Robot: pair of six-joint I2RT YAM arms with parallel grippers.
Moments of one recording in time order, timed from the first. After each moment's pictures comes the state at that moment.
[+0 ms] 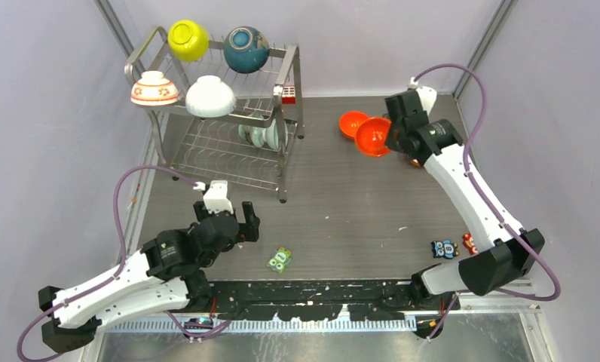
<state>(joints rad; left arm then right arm) -1.09 0.64 0.76 -0.82 -0.68 -0.76 0.44 1.38 1.51 -0.94 0.48 0.55</state>
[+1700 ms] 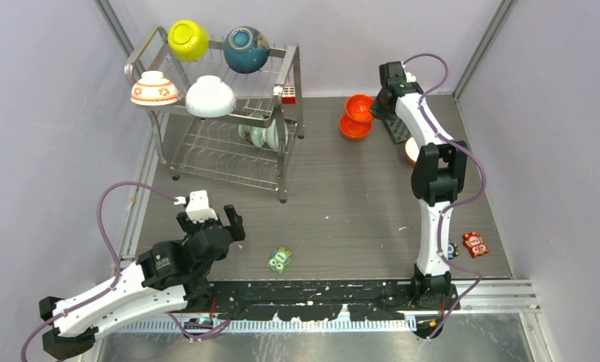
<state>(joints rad) -1.09 0.46 0.58 -0.86 -0.92 -0.85 0.15 2.23 2.09 -0.74 0.19 0.66</state>
